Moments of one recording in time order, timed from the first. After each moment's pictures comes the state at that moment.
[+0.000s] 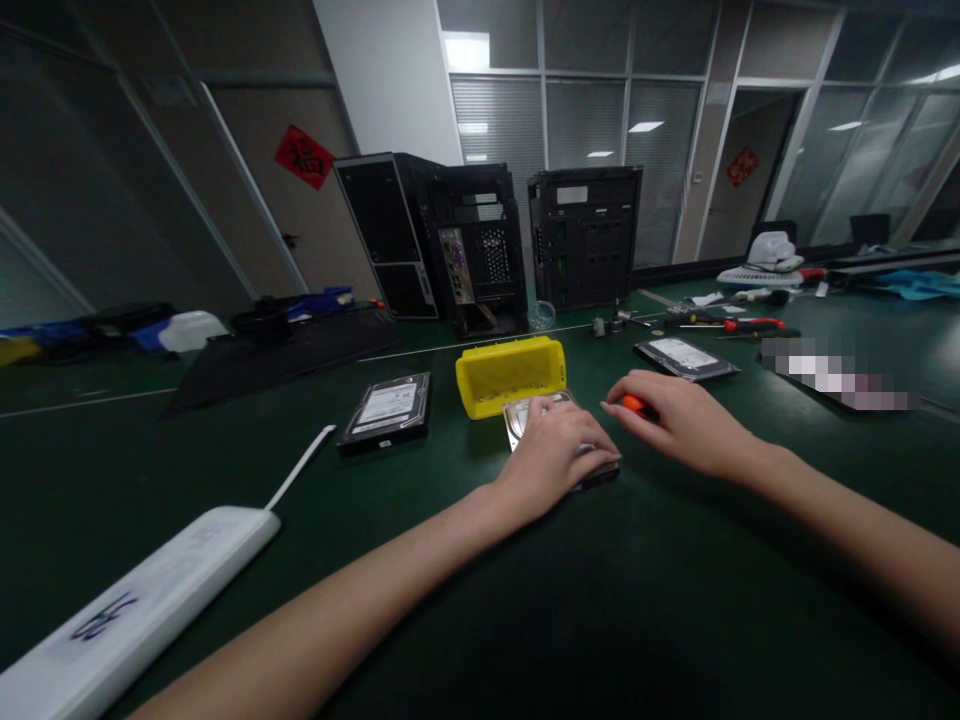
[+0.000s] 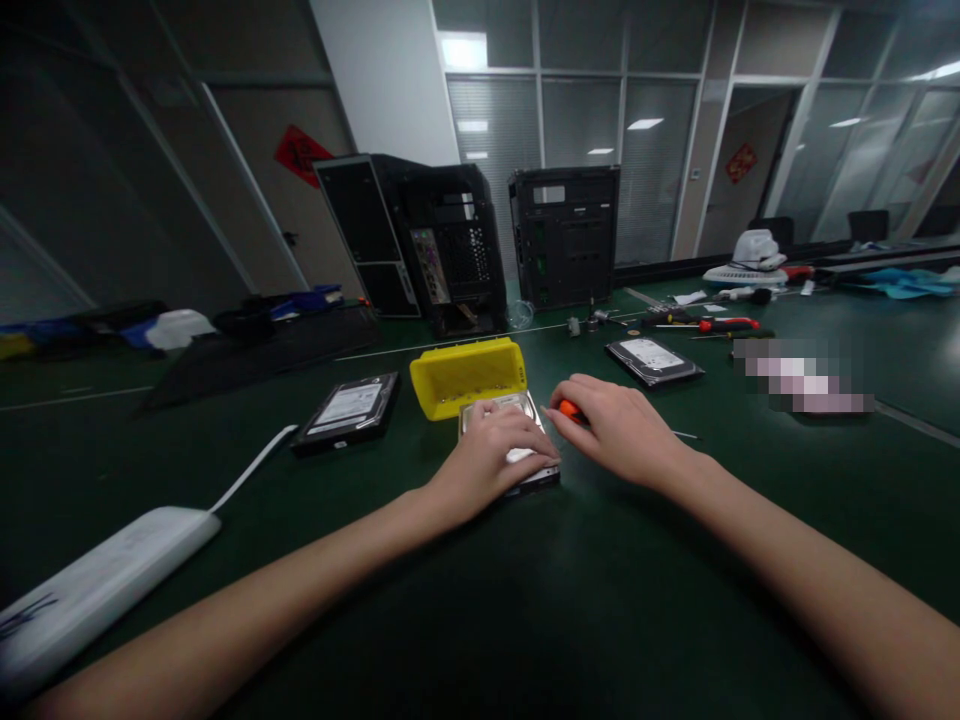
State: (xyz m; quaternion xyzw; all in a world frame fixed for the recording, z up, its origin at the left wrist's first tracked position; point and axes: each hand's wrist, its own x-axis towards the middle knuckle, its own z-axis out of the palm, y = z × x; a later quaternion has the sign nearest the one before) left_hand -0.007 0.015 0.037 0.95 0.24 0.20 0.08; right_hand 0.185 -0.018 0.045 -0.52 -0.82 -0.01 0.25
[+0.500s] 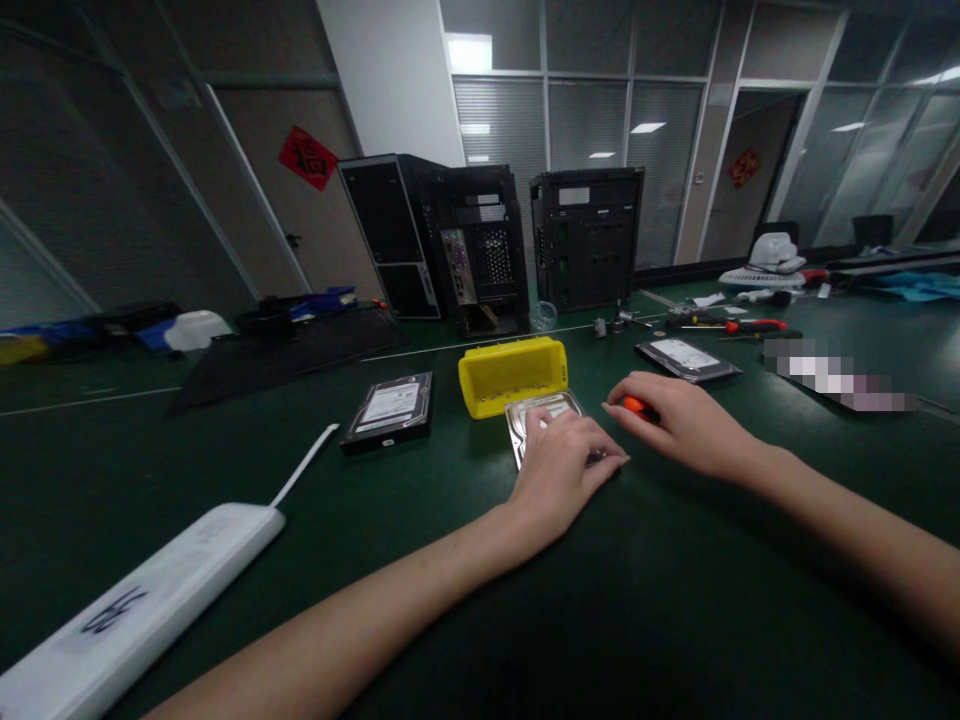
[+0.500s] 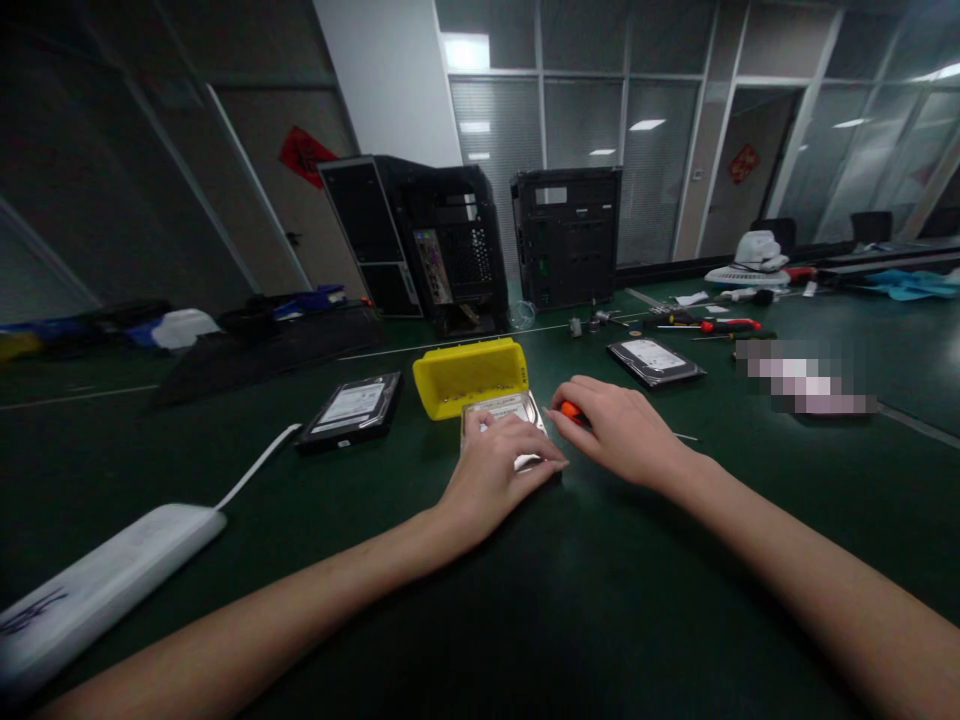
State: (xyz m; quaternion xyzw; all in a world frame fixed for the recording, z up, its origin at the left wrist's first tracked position) left_hand 0.000 -0.003 0.032 0.92 0.30 0.23 0.07; right_hand 0.184 -0.019 0.044 -0.51 -0.82 -0.01 0.25
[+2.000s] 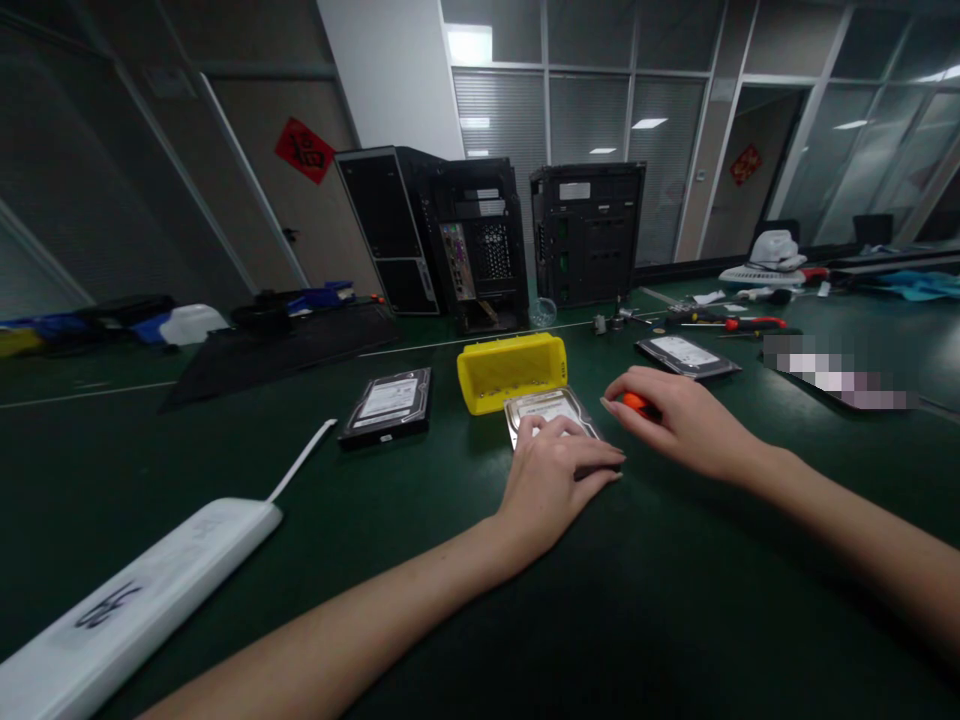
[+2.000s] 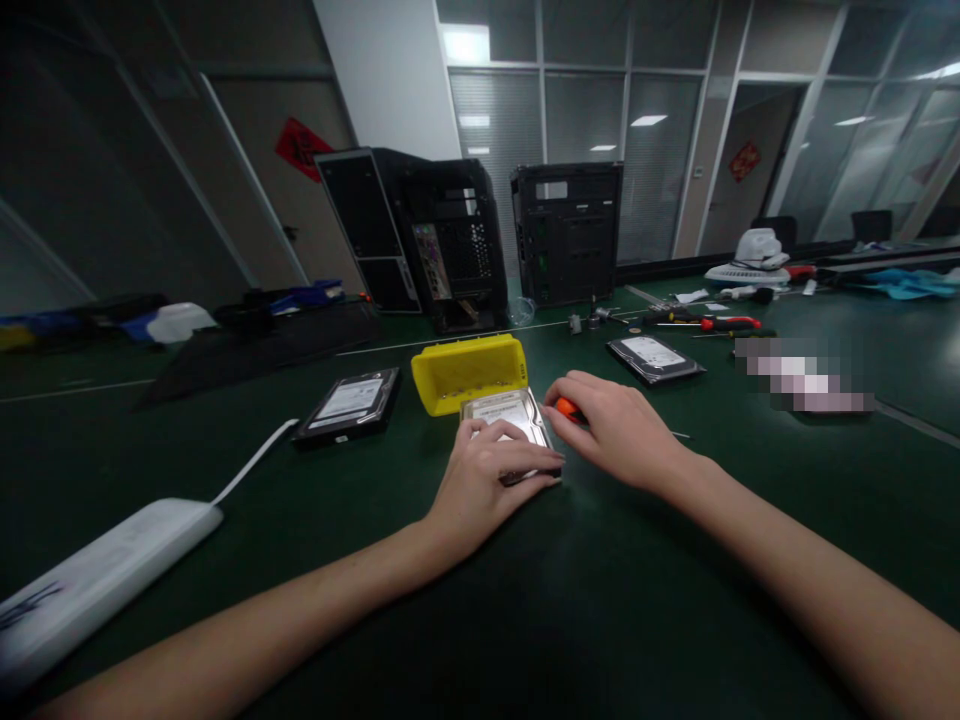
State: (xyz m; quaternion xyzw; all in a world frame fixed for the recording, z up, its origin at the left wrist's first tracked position) left_hand -0.010 -0.009 0.022 0.92 0.29 0.25 0.07; right_hand 0.180 -0.025 0.049 -0.50 -0.82 0.00 0.28
